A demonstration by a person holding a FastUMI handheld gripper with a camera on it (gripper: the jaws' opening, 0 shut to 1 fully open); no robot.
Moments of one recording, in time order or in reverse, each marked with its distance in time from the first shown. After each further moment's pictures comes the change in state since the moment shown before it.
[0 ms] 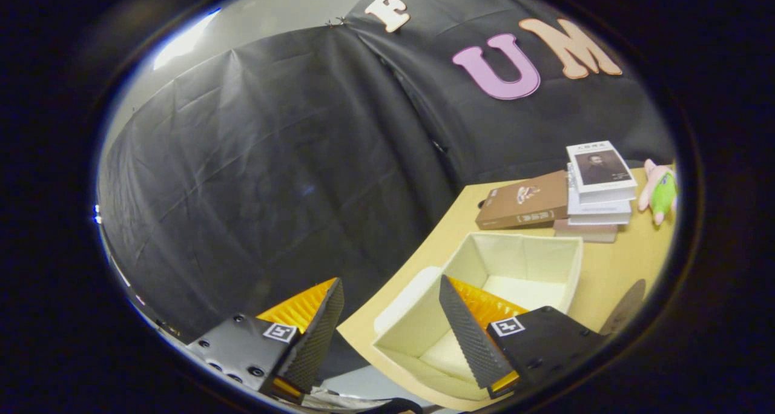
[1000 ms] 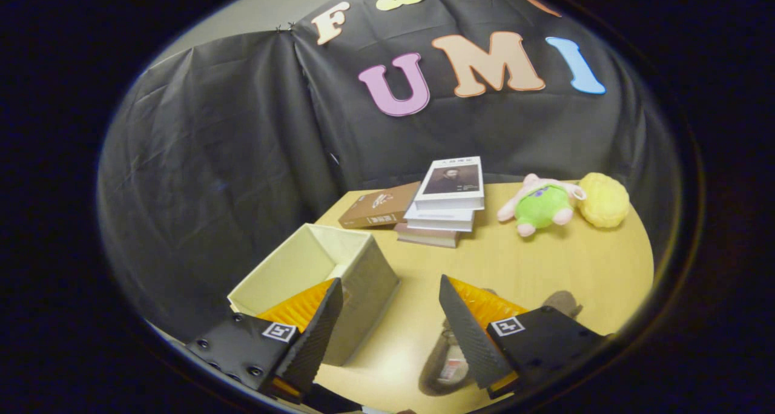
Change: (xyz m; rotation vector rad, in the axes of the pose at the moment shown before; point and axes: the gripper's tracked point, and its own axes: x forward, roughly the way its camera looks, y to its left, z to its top) arm -0.140 -0.224 -0.003 -0.070 -0.007 -0.404
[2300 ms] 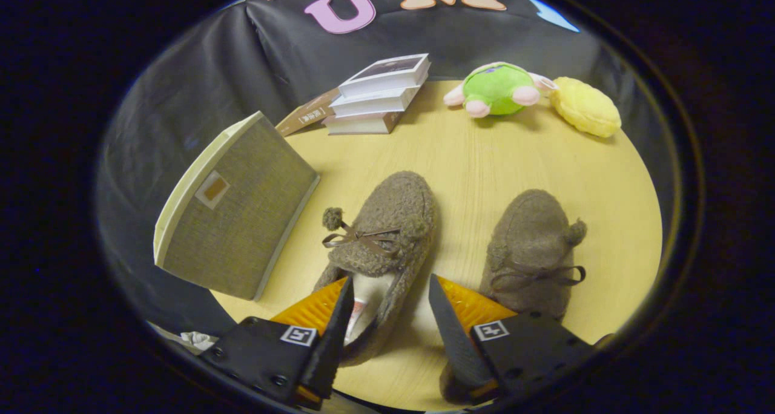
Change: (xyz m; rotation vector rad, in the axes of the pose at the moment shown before) arm 0.033 -0.113 -0.157 0.049 0.426 -0.090
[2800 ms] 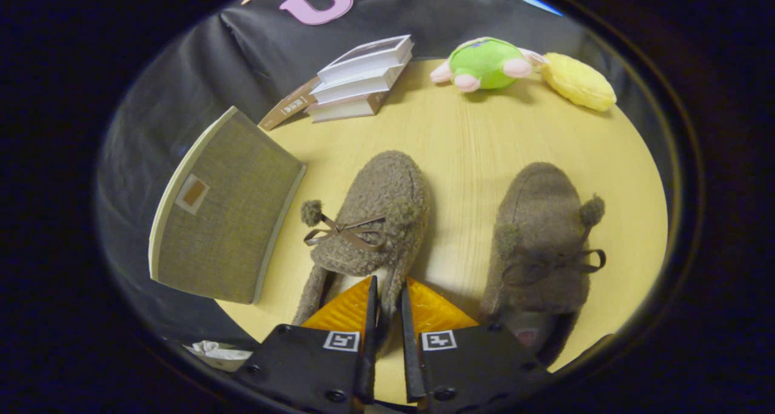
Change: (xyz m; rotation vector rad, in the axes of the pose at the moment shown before) arm 0.007 -0.008 -0.006 0.114 0.058 -0.041
